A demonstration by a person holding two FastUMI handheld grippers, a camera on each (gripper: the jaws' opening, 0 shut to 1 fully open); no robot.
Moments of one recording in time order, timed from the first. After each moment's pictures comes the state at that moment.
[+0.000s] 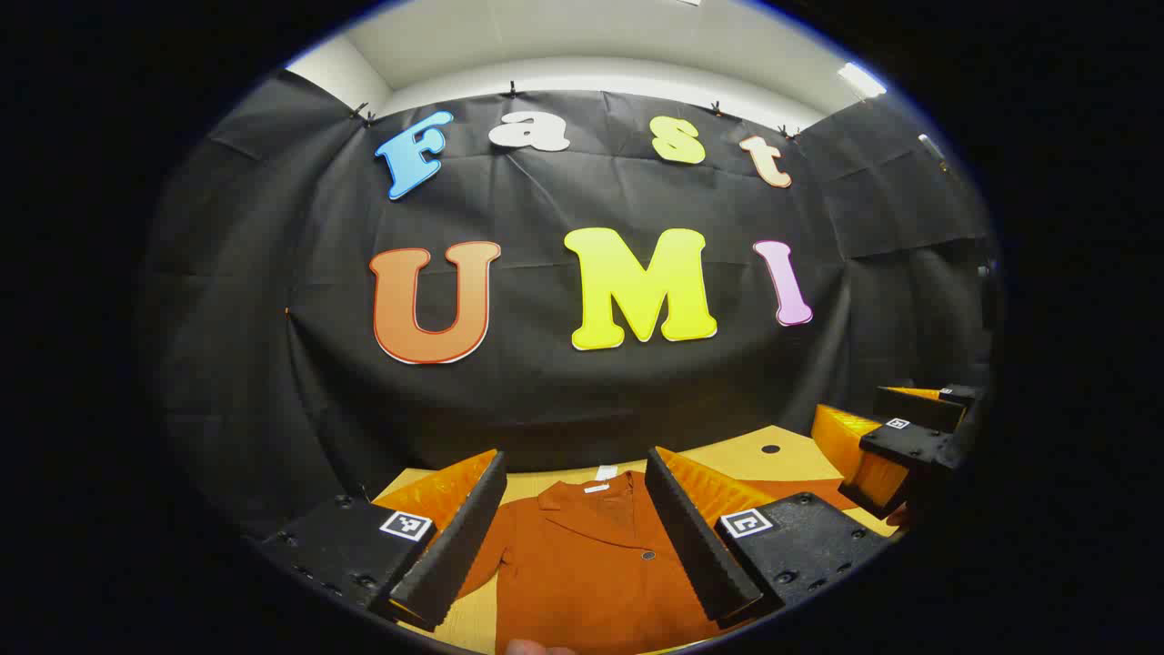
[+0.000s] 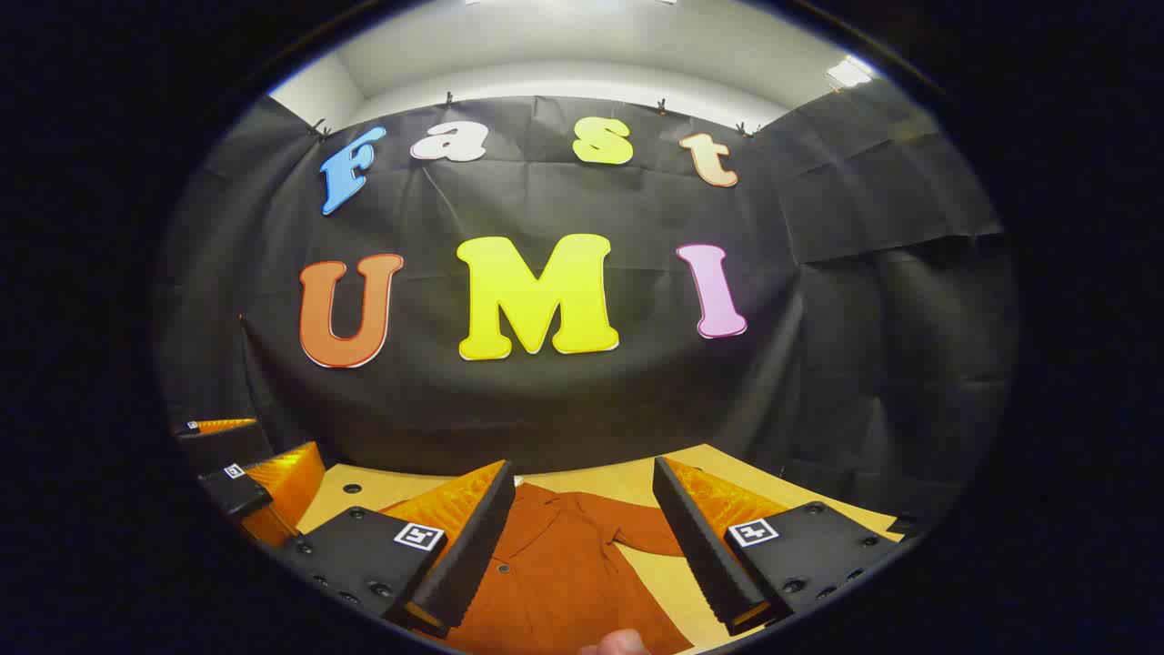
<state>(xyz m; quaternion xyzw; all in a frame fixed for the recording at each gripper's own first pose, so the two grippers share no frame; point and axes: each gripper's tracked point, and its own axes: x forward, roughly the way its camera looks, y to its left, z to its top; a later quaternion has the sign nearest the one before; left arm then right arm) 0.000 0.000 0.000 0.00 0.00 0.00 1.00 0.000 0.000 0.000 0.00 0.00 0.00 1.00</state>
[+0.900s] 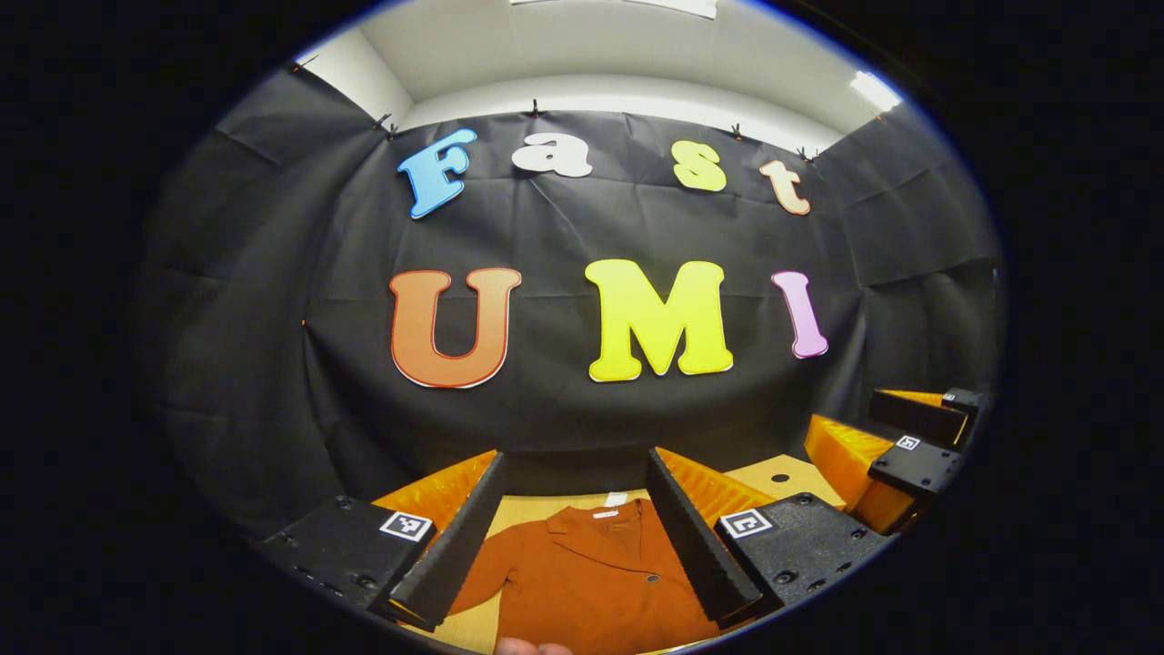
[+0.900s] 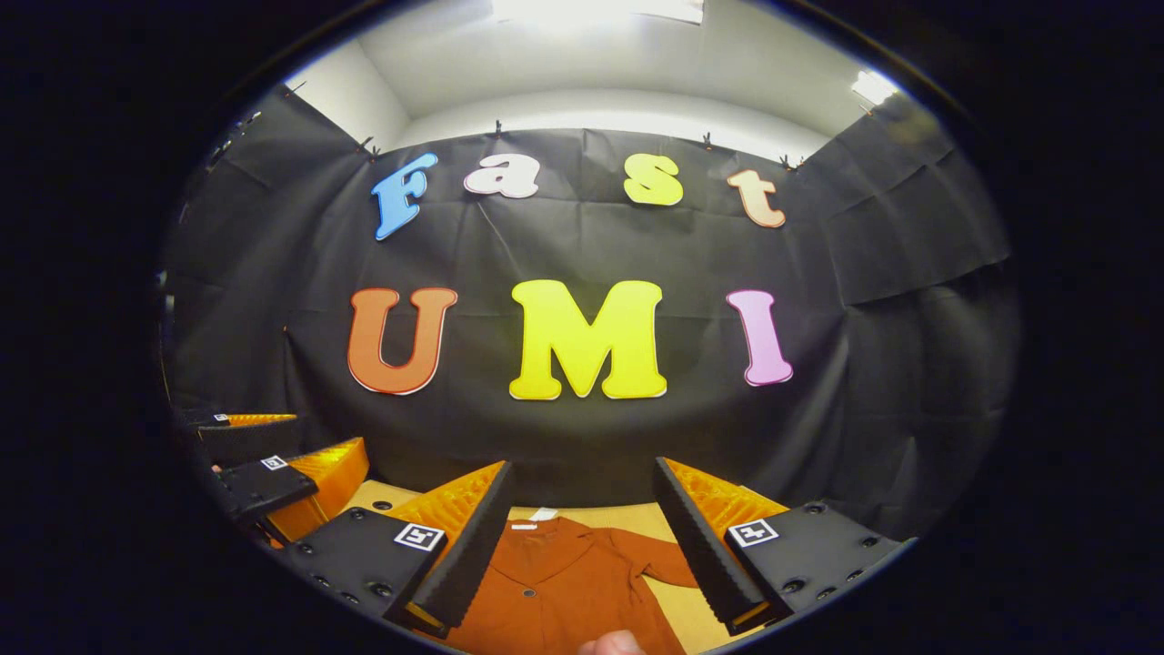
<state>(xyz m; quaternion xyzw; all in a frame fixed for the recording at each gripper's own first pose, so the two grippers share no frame) 0.009 0.015 0.030 -0.01 -0.04 0.03 1.00 -0.001 0.036 0.044 -0.03 -0.06 0.08 0.99</state>
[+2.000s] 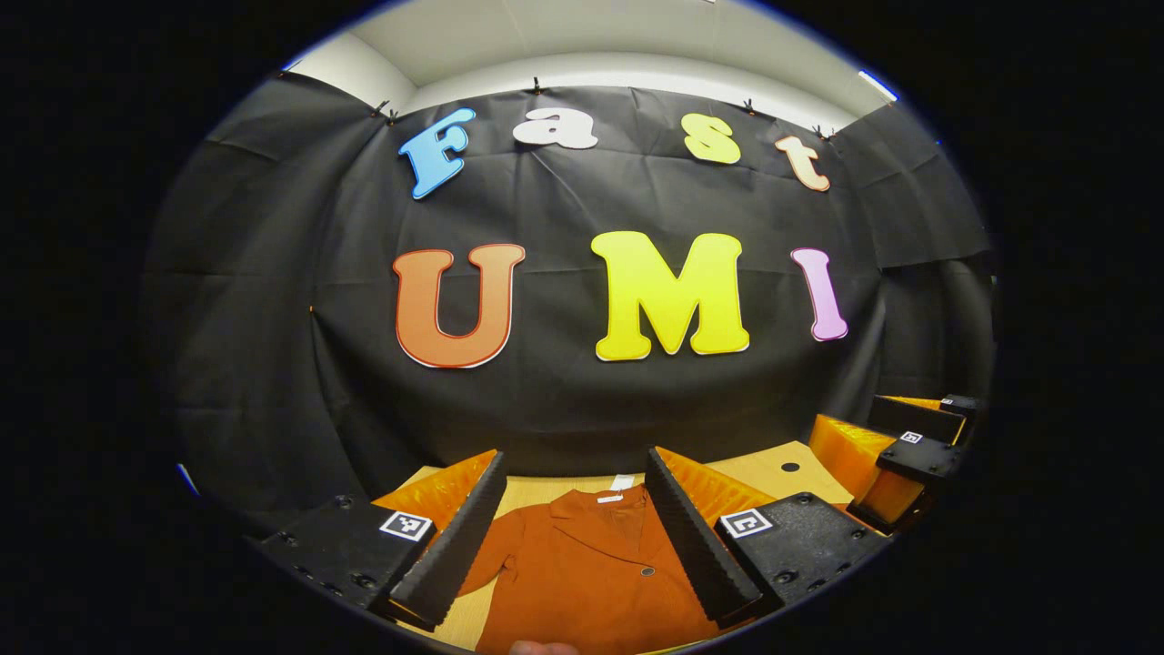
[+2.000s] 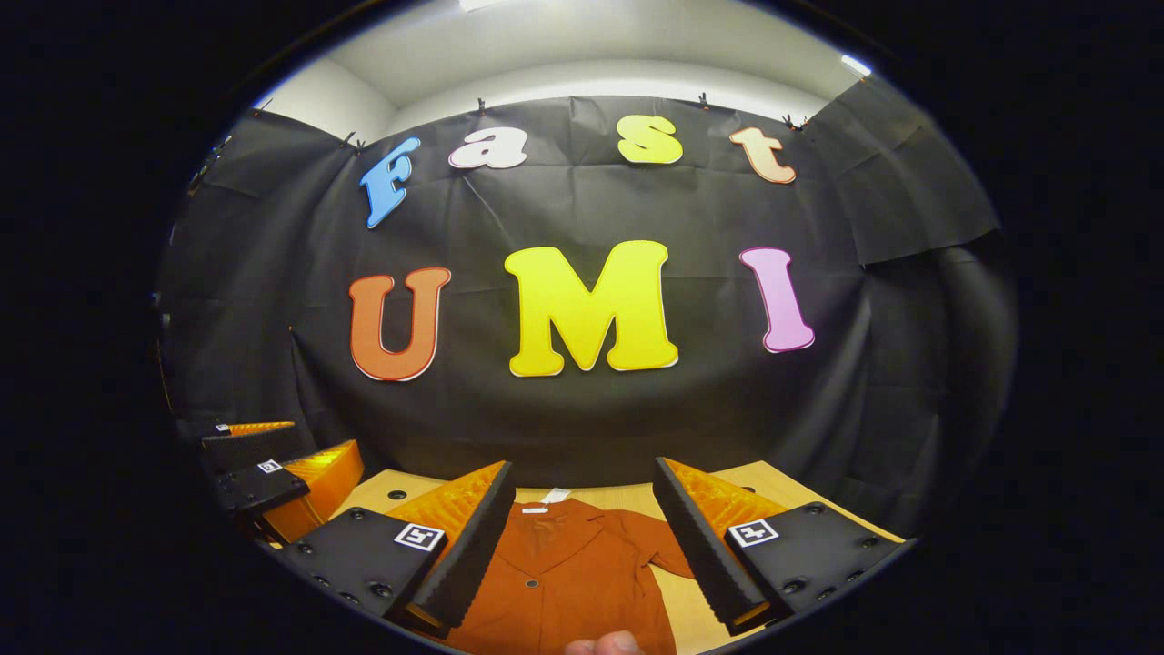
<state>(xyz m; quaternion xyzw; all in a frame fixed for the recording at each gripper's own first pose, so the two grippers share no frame) 0.024 0.001 0.024 -0.02 0.01 0.06 1.00 0.039 0.005 0.025 0.00 0.01 0.10 0.99</state>
